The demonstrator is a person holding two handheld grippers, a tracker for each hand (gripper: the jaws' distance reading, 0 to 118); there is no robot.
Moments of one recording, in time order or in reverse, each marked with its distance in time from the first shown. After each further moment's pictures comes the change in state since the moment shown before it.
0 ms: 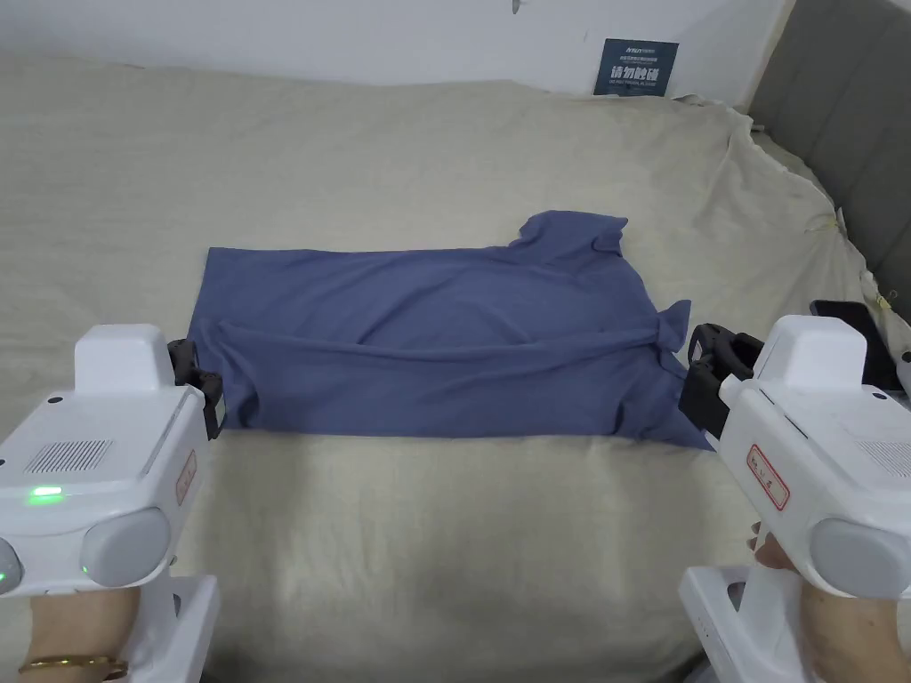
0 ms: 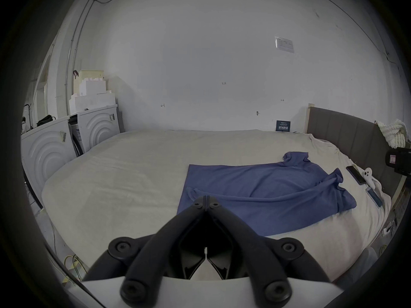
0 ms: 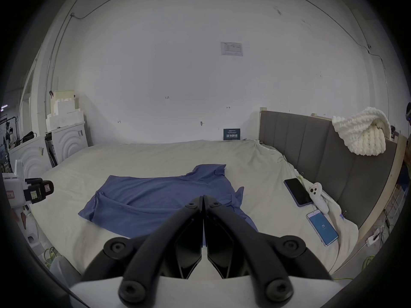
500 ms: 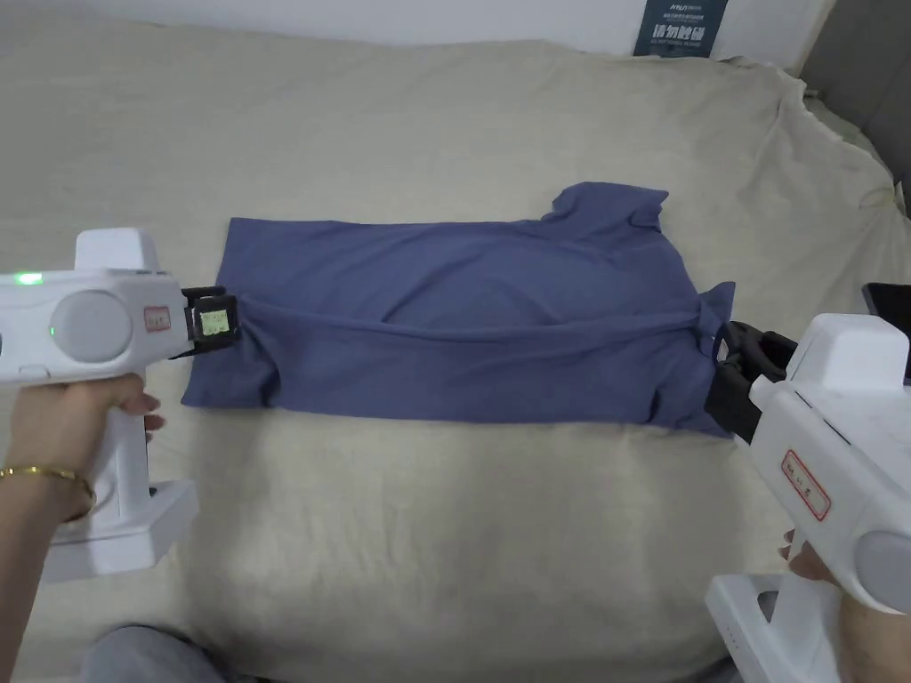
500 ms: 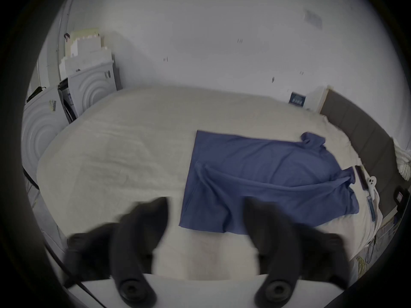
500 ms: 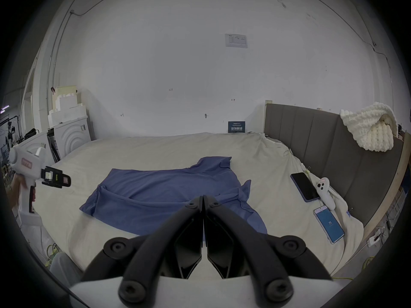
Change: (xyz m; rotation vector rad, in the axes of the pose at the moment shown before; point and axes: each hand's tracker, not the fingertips) left arm -0.046 0.049 -0.120 -0.413 0.007 0.084; right arm -0.005 -0.004 -0.021 -0.054 0.032 0.008
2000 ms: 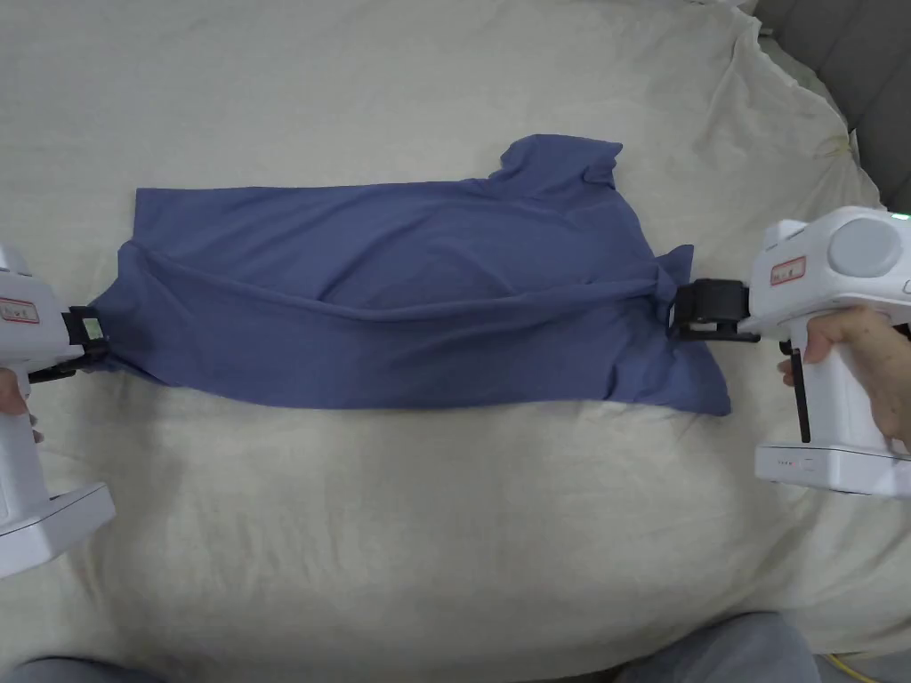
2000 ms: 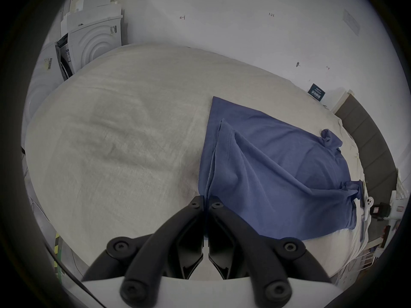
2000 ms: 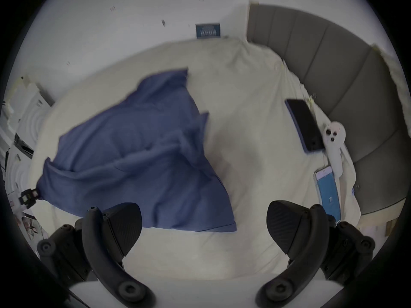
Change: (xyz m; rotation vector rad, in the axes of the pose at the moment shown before) left arm -0.031 0.000 -0.059 -0.161 -0.025 0.169; right arm 0.112 0.017 -0.186 -0.780 -0.135 -0.129
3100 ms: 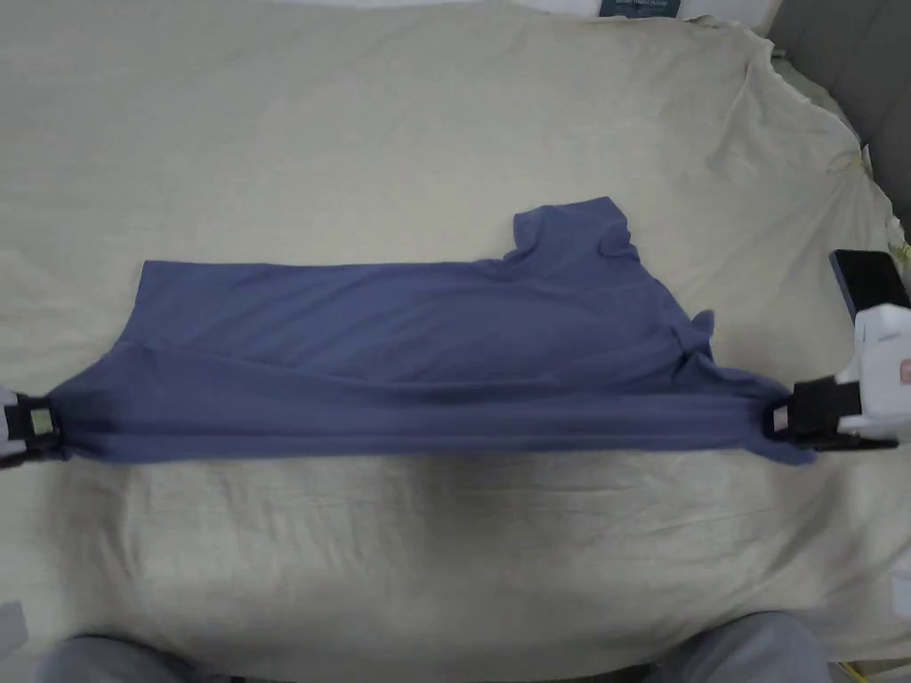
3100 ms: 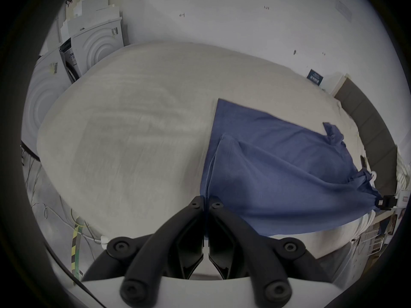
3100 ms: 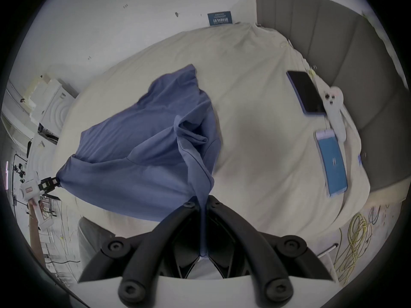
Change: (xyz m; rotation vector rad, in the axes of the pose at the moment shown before) left arm -0.054 -0.064 0.067 -0.069 0.041 -0.076; right arm 0.052 -0.095 0.068 -0.033 0.208 0.017
